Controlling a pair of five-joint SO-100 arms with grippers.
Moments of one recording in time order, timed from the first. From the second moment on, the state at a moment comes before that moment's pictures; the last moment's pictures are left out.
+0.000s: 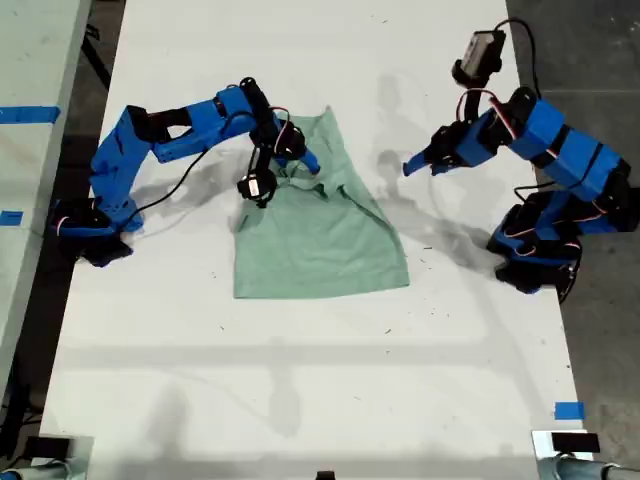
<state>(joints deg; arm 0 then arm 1) -23.5 45.5 43.2 74.4 43.0 35.6 130.3 109.1 89.6 -41.2</state>
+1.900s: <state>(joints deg) 5.8 94.5 99.0 70.4 10.5 11.6 108.7 138.8 51.8 -31.8</state>
